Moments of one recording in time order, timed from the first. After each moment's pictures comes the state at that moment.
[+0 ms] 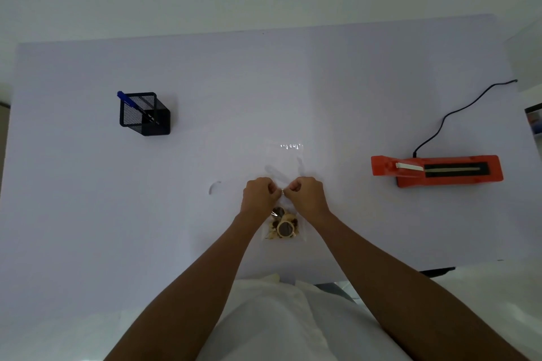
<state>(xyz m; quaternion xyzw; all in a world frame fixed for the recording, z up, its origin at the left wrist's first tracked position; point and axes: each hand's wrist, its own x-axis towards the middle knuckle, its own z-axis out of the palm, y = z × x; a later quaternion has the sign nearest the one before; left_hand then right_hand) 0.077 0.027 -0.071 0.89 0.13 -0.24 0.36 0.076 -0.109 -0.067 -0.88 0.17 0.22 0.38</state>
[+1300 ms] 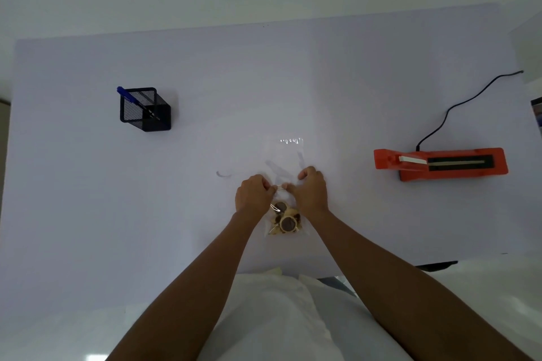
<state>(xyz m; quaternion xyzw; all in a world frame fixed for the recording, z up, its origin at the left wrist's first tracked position) 0.072 0.038 -0.076 0.90 0.17 -0.25 0.31 0.070 -0.106 -0.085 -0.87 0.24 0.17 0.39</state>
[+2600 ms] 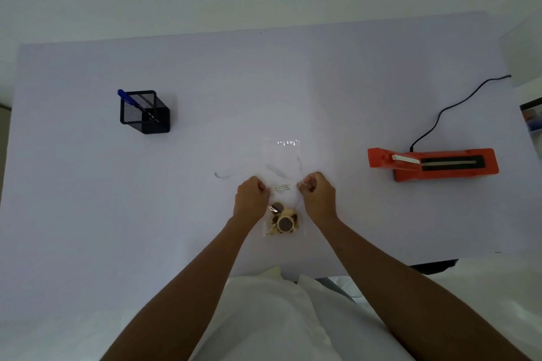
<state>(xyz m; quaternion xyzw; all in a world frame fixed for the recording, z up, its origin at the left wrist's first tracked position) 0.061 0.041 -0.072 0.88 0.18 -0.23 0.38 0.053 -0.130 -0.072 -0.85 0.24 0.12 0.45</state>
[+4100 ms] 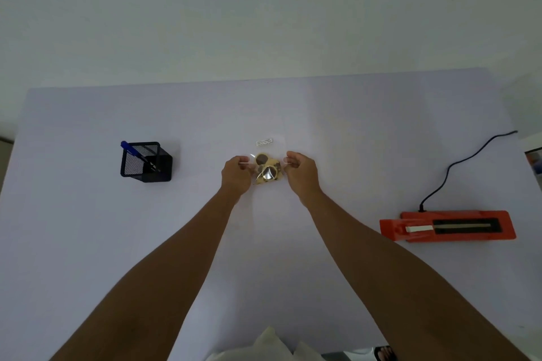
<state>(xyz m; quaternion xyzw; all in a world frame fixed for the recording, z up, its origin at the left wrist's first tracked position) 0.238 0.081 -0.070 0.76 0.30 -0.18 0.55 0.236 -0.085 -0.058 -0.79 0.23 0.14 0.54</state>
